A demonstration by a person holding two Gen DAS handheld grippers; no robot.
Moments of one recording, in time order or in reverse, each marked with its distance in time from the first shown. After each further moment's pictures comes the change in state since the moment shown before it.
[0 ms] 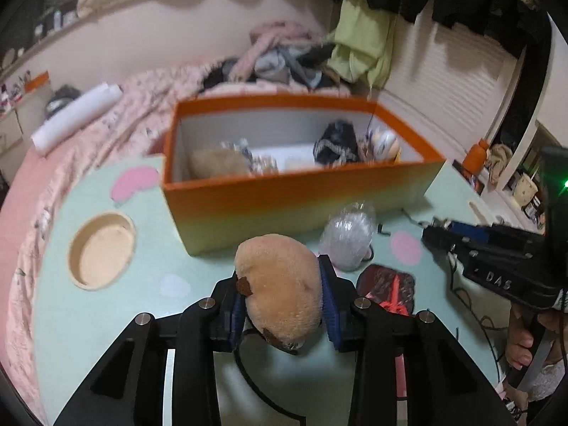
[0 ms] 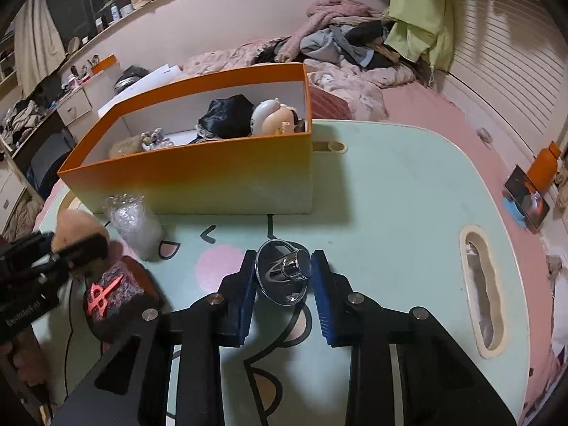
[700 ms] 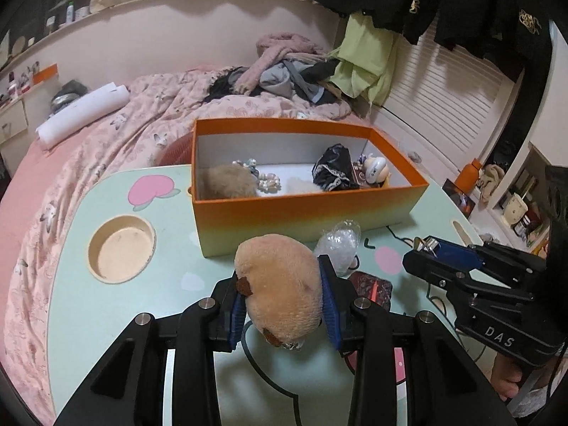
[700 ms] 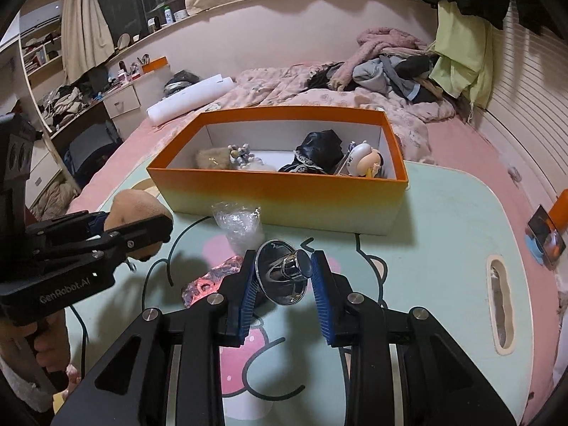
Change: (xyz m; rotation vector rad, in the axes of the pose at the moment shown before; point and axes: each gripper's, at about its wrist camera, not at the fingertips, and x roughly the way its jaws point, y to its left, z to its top) left arm -0.030 0.010 0.005 -0.051 -0.024 -0.029; right arm -0.043 0.056 -0.002 -0.114 -0.076 0.124
